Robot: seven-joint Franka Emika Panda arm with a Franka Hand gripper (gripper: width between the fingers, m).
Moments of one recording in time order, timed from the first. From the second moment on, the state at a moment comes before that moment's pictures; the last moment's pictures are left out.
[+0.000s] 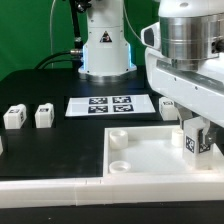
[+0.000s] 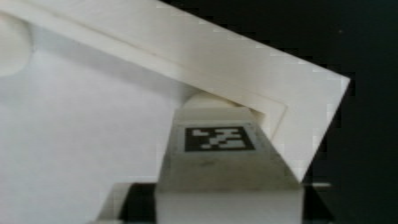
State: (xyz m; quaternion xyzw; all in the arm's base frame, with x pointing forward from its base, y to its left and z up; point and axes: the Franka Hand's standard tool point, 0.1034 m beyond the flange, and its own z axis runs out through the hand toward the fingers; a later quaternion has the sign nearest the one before) arm 0.627 0.114 0.075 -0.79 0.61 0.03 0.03
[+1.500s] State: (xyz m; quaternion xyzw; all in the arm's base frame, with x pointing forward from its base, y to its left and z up) arm 0.627 0.118 0.074 -0.96 0.29 0.02 0.04
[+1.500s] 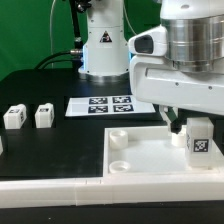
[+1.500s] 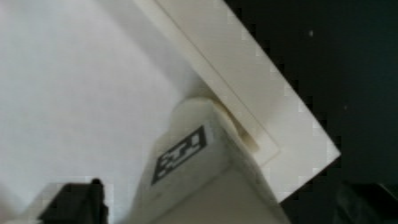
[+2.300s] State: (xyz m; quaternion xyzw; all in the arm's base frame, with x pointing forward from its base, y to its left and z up) arm 0.627 0.117 0.074 -1.00 0.04 0.00 0.04
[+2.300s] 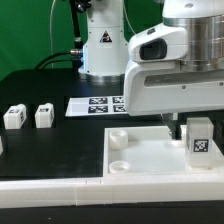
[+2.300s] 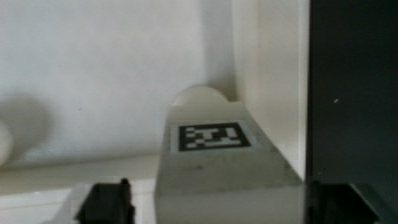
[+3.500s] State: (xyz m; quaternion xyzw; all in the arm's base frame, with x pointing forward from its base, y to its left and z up) arm 0.627 0.112 0.072 -0.90 0.43 0.00 0.04
